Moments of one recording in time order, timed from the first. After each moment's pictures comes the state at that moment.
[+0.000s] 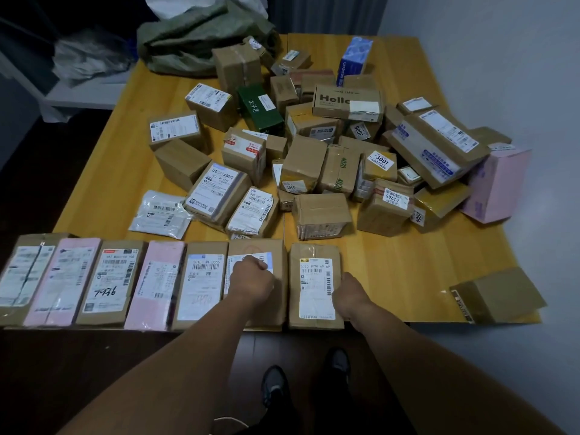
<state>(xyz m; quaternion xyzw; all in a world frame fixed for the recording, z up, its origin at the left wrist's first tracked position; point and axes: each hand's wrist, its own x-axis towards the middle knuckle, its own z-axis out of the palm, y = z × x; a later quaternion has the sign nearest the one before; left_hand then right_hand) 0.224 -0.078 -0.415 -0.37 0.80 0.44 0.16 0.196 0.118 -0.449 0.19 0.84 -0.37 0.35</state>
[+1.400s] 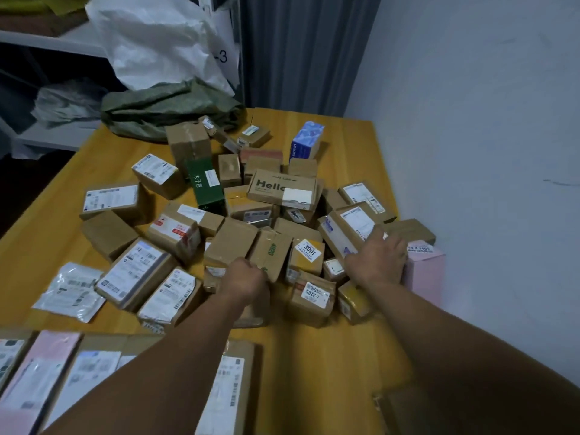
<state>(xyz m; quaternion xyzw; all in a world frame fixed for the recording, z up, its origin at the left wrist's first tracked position) 0.034 0.038 -0.321 -0.35 0.76 0.54 0.11 -0.055 0.256 -0.307 0.10 0.99 -0.12 0.01</state>
